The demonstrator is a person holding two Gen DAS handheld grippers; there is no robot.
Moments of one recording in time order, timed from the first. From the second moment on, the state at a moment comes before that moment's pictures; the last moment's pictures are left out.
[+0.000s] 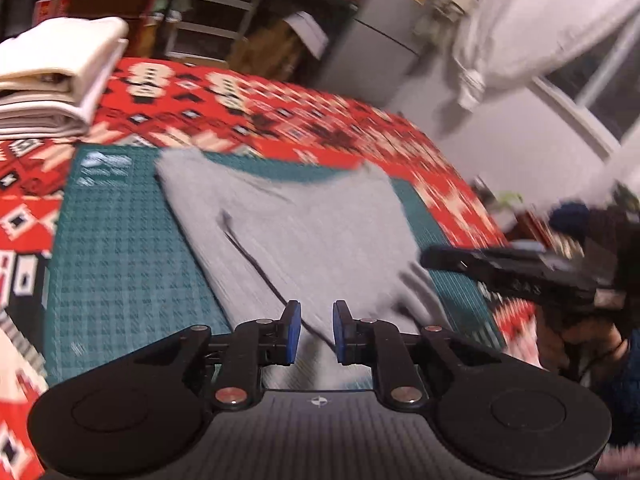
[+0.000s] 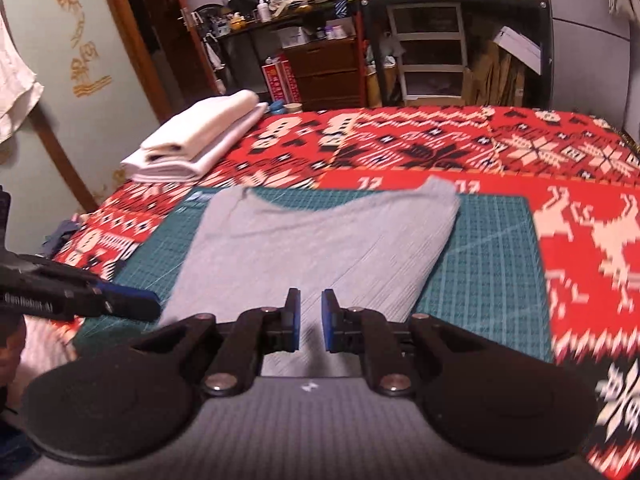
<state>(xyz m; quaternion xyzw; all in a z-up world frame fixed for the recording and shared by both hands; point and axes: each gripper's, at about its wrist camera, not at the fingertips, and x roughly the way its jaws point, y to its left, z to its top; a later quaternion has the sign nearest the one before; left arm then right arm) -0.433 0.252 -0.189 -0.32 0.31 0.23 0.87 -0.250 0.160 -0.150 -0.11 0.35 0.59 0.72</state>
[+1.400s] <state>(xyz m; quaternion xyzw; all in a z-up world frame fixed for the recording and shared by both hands) -0.398 0.207 -0.211 -0.19 0.40 0.24 0.87 -0.279 0.170 -0.160 -0.13 0.34 0.61 0.70</state>
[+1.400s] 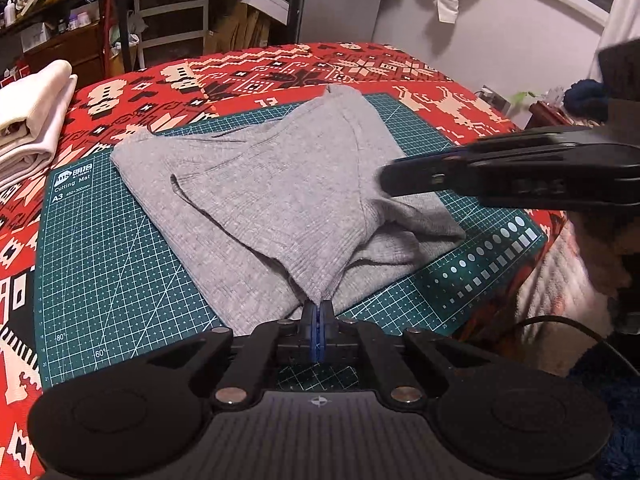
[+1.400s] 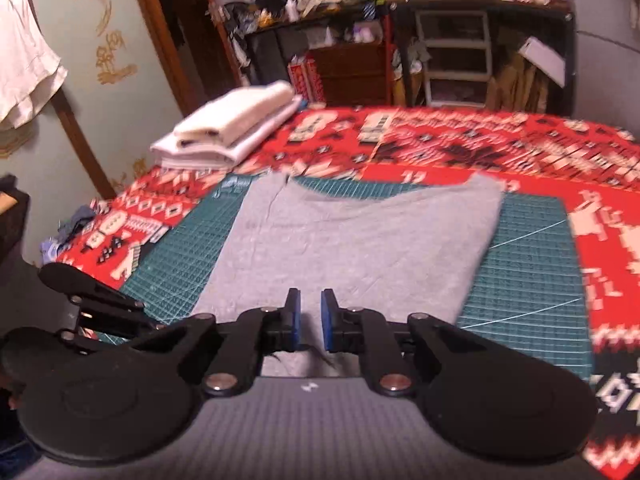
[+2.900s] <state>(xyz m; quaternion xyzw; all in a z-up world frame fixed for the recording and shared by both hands) -0.417 0.319 -0.219 -0.31 0.25 0.33 0.85 -0.253 0.186 -0.149 -0.14 0.33 0.53 0.77</state>
